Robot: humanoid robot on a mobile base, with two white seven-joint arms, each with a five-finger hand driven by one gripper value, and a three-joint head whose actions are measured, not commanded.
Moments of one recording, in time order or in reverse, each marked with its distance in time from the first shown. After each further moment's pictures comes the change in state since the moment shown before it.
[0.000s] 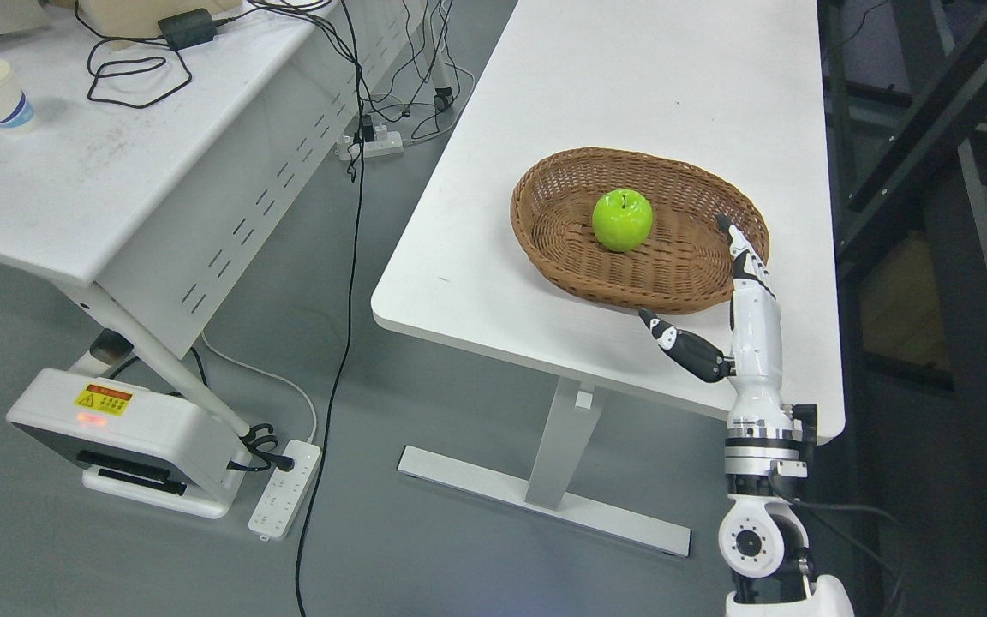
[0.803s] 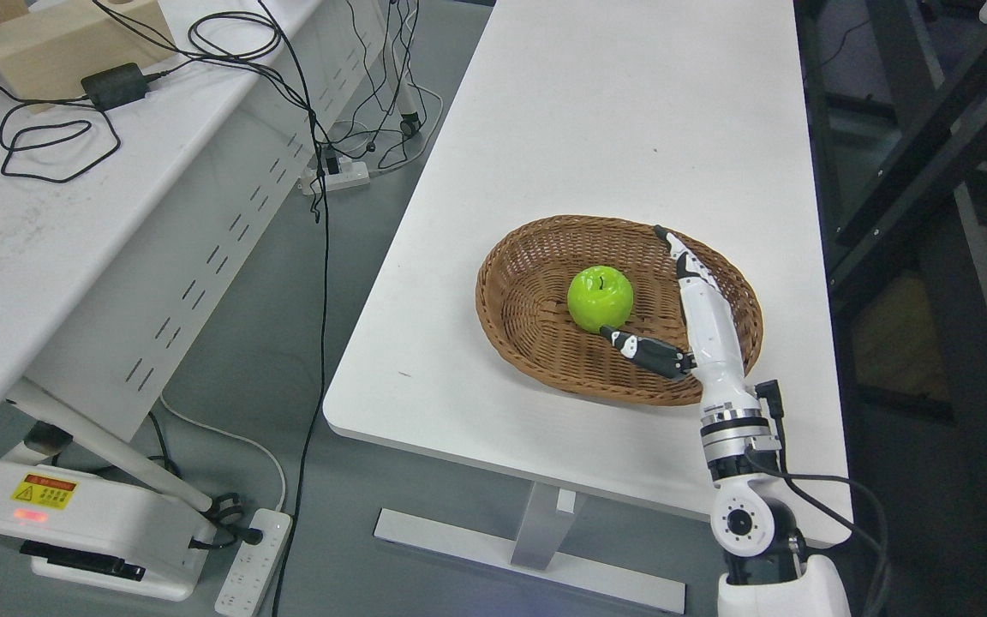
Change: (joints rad) left arm 0.000 0.000 0.000 0.000 0.000 0.000 0.000; right arm -0.037 0.005 0.029 0.031 0.019 0.043 0.254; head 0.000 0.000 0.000
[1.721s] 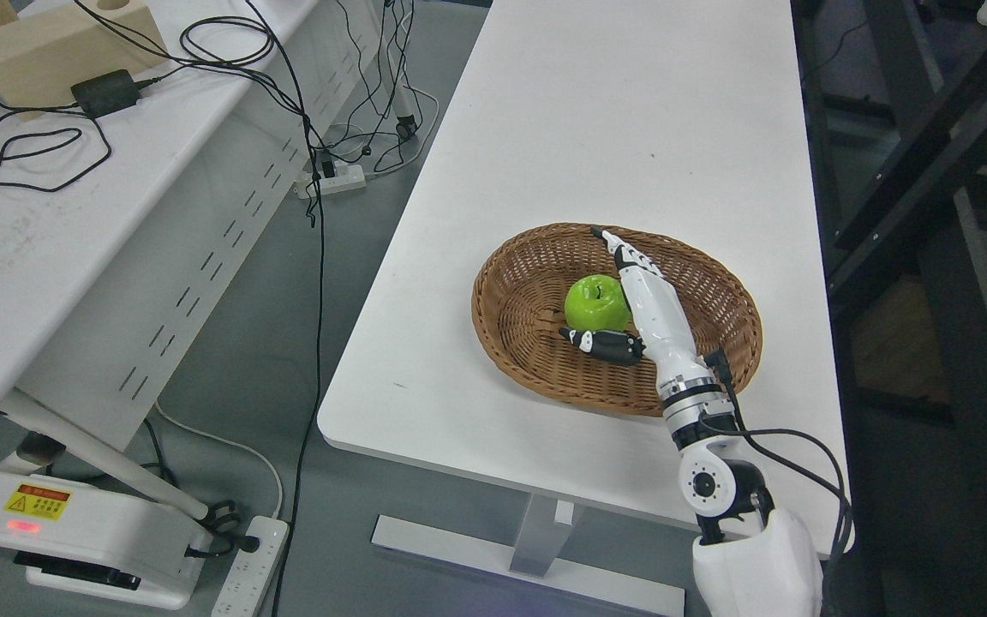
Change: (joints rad) left arm 0.000 0.000 0.000 0.000 0.000 0.000 0.000; right arm -0.132 0.001 0.073 0.142 0.094 0.004 0.042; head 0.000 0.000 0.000
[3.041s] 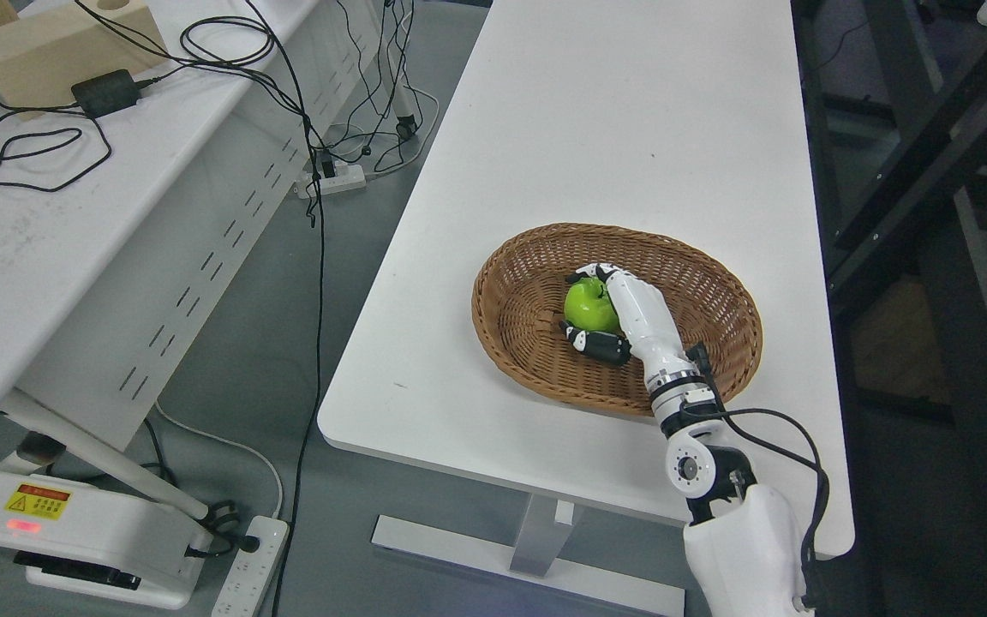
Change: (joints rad) left arm 0.000 0.000 0.000 0.000 0.000 0.000 0.000; right arm -0.059 0.000 0.009 0.156 0.062 -0.013 -0.009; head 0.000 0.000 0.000
